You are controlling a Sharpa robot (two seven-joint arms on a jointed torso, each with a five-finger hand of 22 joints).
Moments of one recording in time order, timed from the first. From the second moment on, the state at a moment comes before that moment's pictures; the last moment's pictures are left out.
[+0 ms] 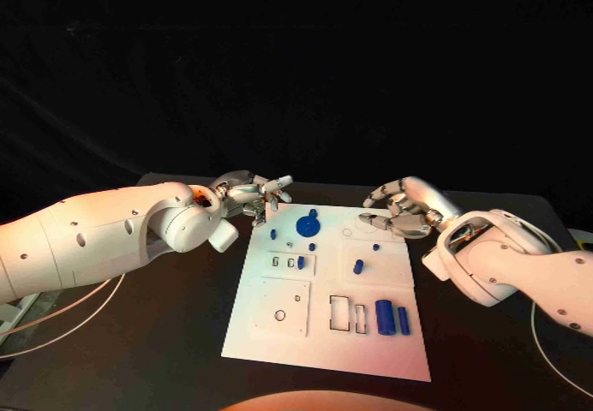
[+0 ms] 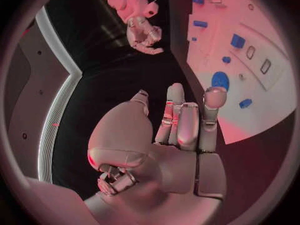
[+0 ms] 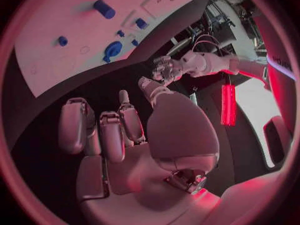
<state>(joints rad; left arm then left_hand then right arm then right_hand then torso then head) 1.20 -0.94 -0.03 1.51 -0.36 -0.12 -0.02 1.11 0.03 -0.03 0.29 0.14 0.91 0.13 0.49 0.39 1.03 0.05 0.94 0.50 1.45 -0.02 1.40 1.21 0.13 1.19 0.09 1.21 0.91 1.27 -0.85 -0.16 1.66 -1.05 -0.53 -0.06 1.21 -0.16 0.34 0.15 0.23 0.89 0.15 0.27 0.46 1.36 0.07 1.37 1.31 1.47 0.00 1.53 1.31 0.05 1.42 0.11 1.26 1.31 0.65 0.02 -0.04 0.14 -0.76</state>
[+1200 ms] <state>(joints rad) 1.28 -0.68 -0.06 1.39 -1.06 0.22 -0.51 1.23 0.10 -0.16 0.29 0.12 0.81 0.11 0.64 0.56 1.06 0.03 0.97 0.52 1.47 -0.04 1.45 1.30 0.10 1.28 0.07 1.31 1.06 1.30 -0.92 -0.16 1.57 -0.75 -0.54 0.01 1.23 -0.18 0.40 0.17 0.27 0.77 0.17 0.36 0.53 0.98 0.08 0.90 0.85 1.27 0.01 1.01 0.78 0.17 1.10 0.11 0.53 1.09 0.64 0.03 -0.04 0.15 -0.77</state>
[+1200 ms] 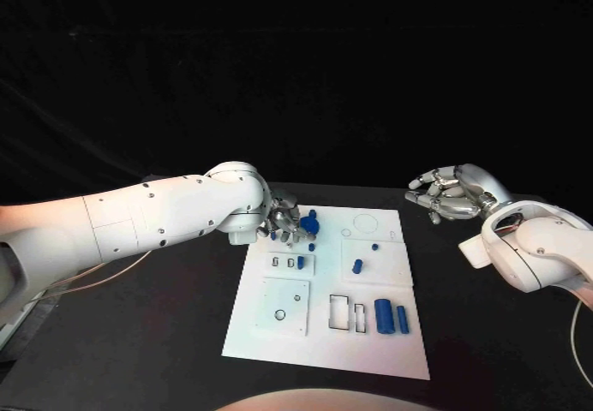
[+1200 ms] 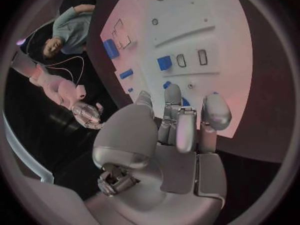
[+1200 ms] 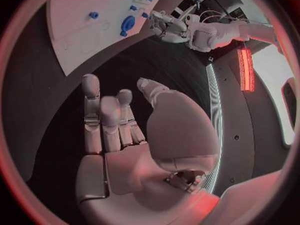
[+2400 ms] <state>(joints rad) 1.28 -0.62 -0.07 1.33 -1.07 0.38 -0.53 1.22 0.10 -0.16 0.30 0.12 0.81 0.11 0.64 0.56 1.06 0.03 0.97 0.53 1.46 -0.04 1.45 1.31 0.10 1.28 0.07 1.31 1.06 1.29 -0.89 -0.16 1.54 -0.51 -0.52 0.16 1.26 -0.16 0.56 0.10 0.27 0.77 0.20 0.25 0.39 0.90 0.17 0.39 0.16 0.99 0.12 0.33 0.35 0.17 0.91 0.23 0.09 0.65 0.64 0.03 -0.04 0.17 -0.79</state>
